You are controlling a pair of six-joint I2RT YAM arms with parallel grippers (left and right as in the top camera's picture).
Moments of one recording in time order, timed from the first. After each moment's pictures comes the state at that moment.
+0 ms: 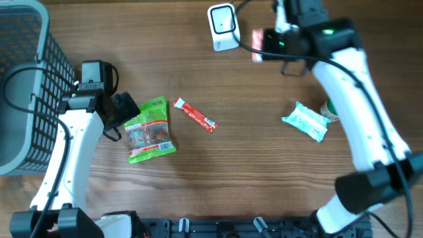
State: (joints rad) left arm 0.05 1.43 1.09 -0.99 -0.17 -0.53; right arm 0.34 1.81 1.87 -1.02 0.05 0.26
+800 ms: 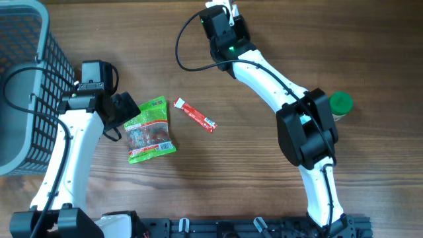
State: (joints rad) left arm 0.05 1.43 1.09 -0.99 -0.17 -0.52; right arm 0.54 2.29 1.88 -0.27 0.66 -0.10
